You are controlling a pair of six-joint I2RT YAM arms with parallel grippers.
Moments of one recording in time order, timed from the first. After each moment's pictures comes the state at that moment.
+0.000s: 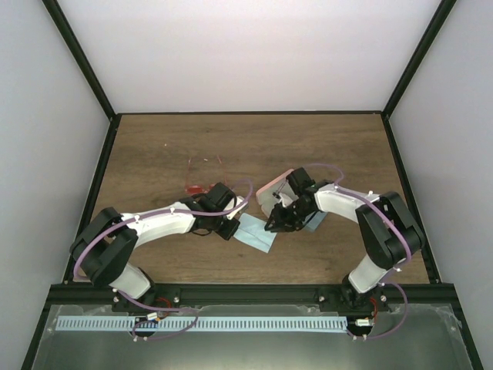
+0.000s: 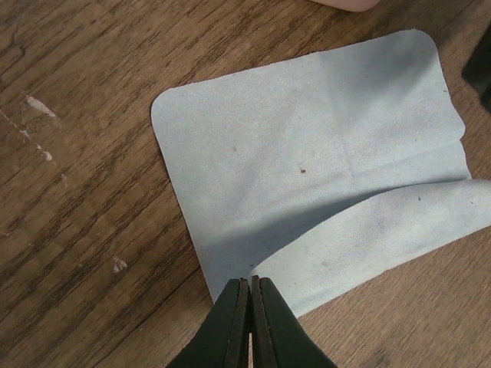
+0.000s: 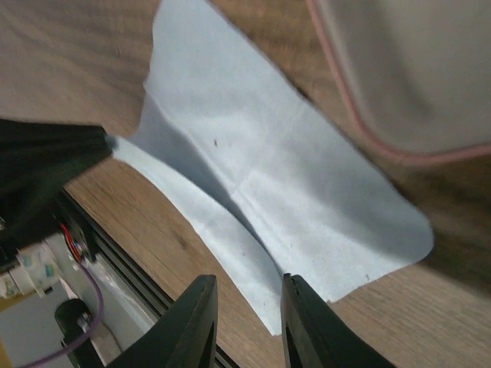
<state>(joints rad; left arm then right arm) -0.78 1.54 0.80 -0.37 0.20 -0.11 0.49 1.63 0.86 -0.56 -0.71 0.41</state>
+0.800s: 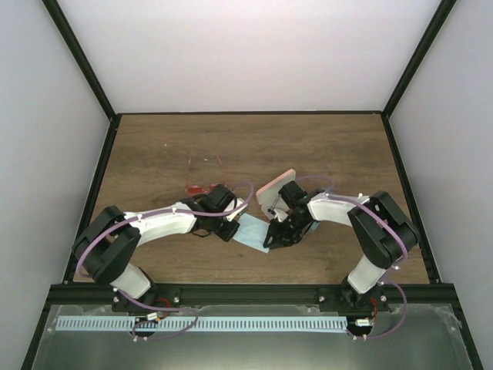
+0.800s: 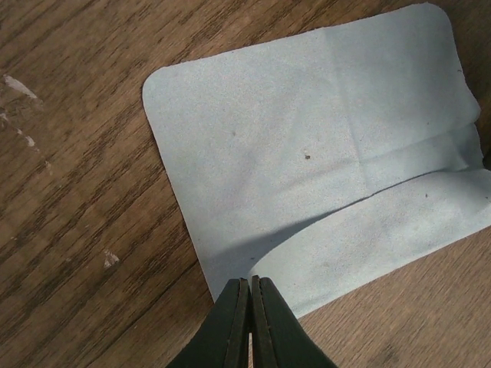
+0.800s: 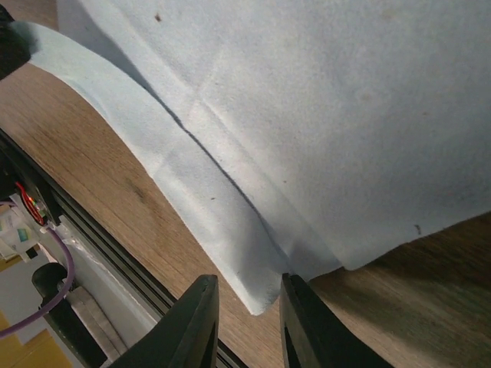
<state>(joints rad) -0.78 1.55 0.79 -0.37 0.20 -0.10 0.59 1.64 0.78 -0.55 -0.71 0.42</state>
